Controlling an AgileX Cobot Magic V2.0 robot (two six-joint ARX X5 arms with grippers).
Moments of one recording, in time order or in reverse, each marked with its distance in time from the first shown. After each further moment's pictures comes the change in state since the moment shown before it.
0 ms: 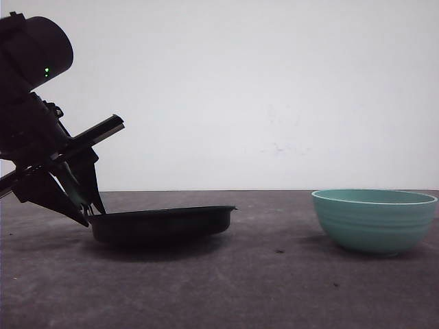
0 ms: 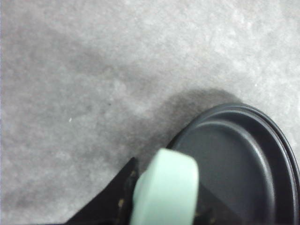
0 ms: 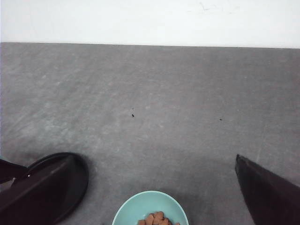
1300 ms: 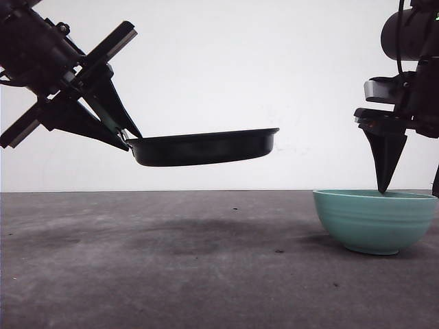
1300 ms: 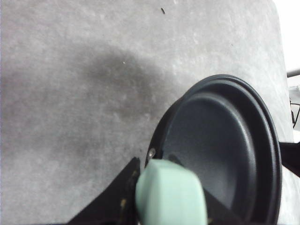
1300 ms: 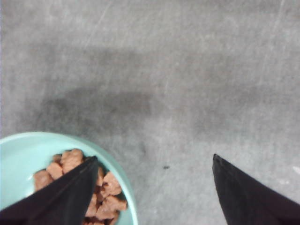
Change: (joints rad) left arm -0.091 -0.224 0.018 -0.003 0.147 0.079; right arm -0.029 0.710 0.001 -0.048 0.102 0.043
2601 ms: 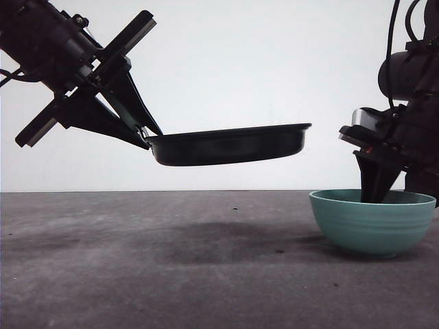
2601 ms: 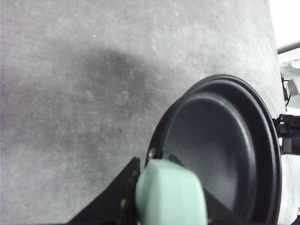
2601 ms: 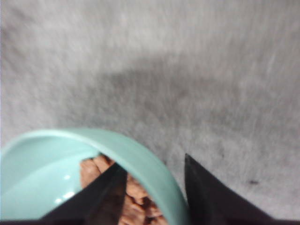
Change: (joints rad) left arm -0.081 0.000 0.000 0.002 0.001 0.000; right arm 0.001 0.096 -0.082 0.108 -0.288 -0.008
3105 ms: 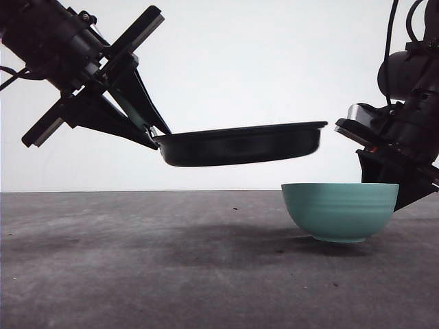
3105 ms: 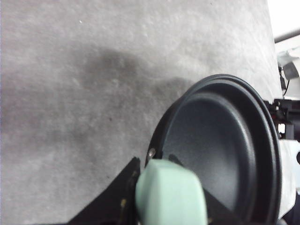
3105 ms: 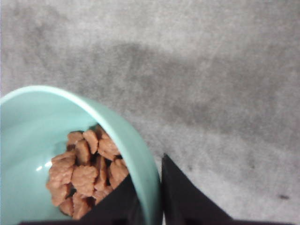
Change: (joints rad) left arm -0.041 0.000 0.000 -0.005 0.003 0.000; right arm 0.001 -0.002 0.000 0.030 -0.079 -0.020
